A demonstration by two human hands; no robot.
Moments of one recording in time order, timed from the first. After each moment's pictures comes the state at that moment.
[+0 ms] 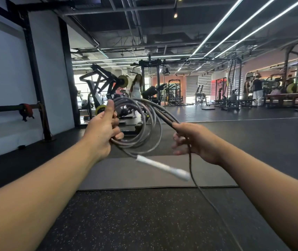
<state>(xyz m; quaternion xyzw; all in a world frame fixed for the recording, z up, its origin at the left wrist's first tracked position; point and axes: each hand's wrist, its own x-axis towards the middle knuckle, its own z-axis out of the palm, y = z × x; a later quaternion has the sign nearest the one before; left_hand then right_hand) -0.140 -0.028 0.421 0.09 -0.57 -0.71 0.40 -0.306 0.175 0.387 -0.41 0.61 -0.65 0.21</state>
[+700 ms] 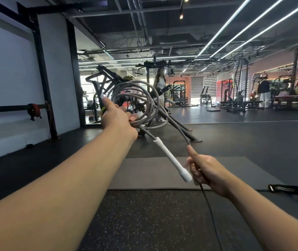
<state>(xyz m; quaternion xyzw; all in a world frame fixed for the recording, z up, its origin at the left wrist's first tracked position) -0.158 0.016 0.457 0.15 -0.28 -0.81 0.49 -0.307 0.178 0.314 -0.30 0.65 -0.67 0.19</state>
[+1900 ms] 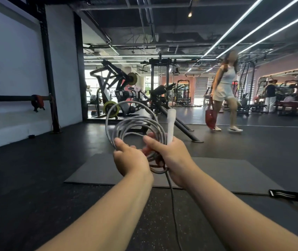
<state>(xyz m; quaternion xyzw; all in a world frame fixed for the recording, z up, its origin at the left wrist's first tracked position) -0.168 0.039 0.356 0.34 -0.37 -0.67 0.54 -0.221 0.105 0.355 -0.36 0.55 -0.73 0.17</state>
